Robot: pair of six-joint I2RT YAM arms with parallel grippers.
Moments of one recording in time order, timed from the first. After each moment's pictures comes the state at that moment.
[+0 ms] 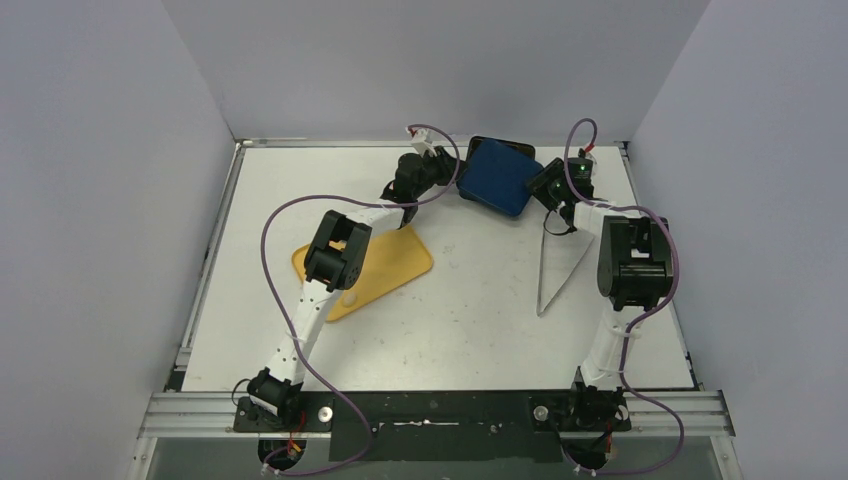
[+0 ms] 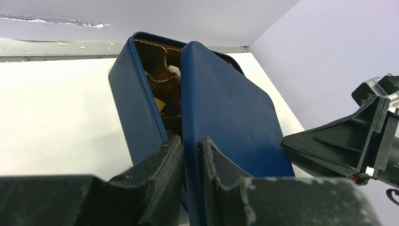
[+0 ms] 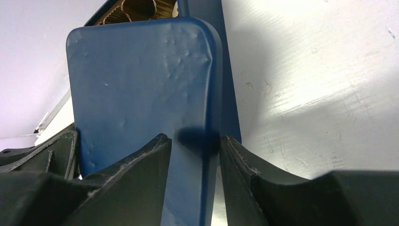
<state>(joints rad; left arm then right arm) -0.50 2.68 2.04 0.65 0.24 -0.69 -0.01 2.01 1.26 0.19 -0.17 0.77</state>
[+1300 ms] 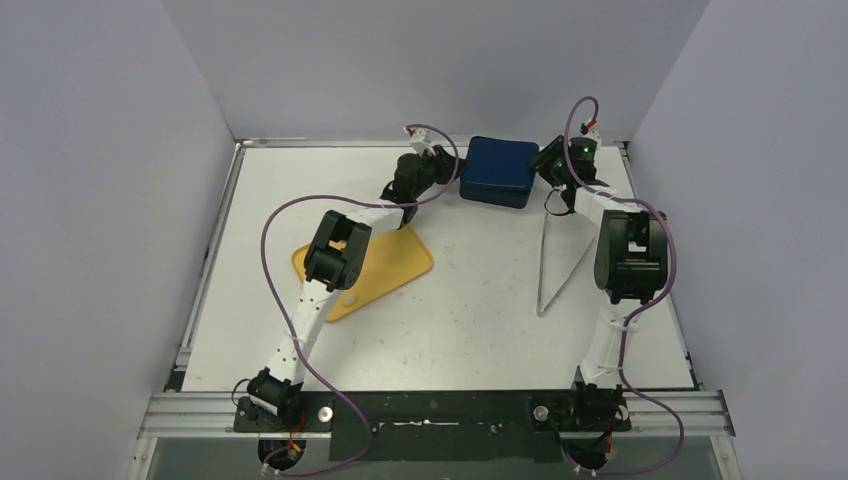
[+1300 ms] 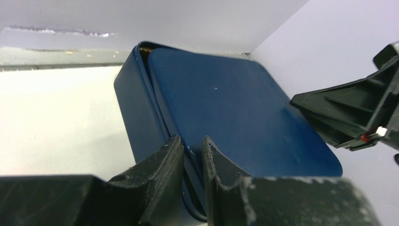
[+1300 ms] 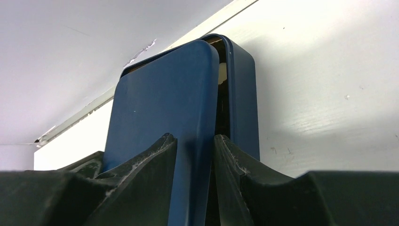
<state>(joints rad) -0.50 2.68 2.03 0.68 0.22 -0.69 -0.01 2.07 1.44 0.21 -0.17 0.69</state>
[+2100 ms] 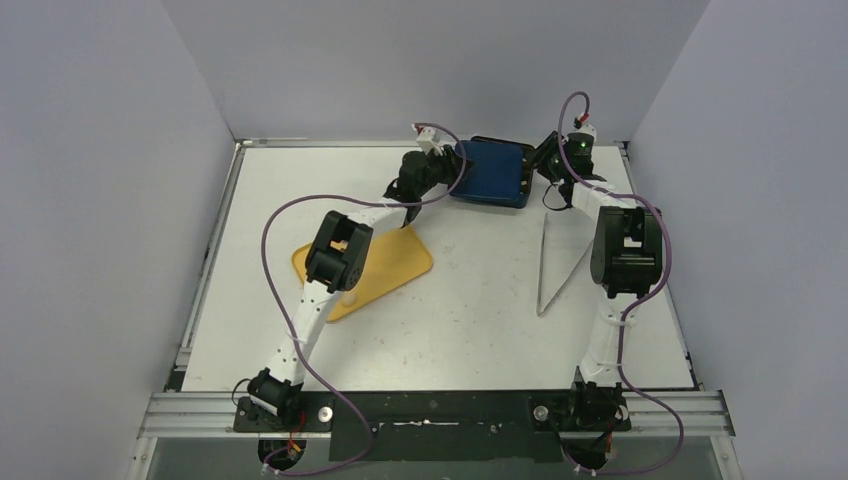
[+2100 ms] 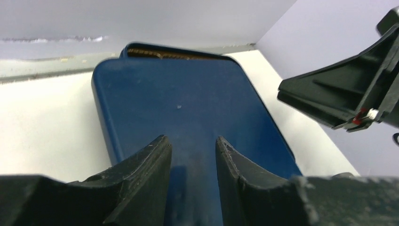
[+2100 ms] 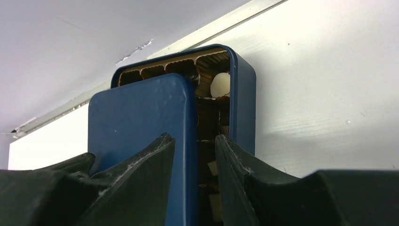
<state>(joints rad) -0.52 2.68 2.10 0.62 0.22 -0.60 -0.01 2.14 1.54 0.18 -0.17 0.60</state>
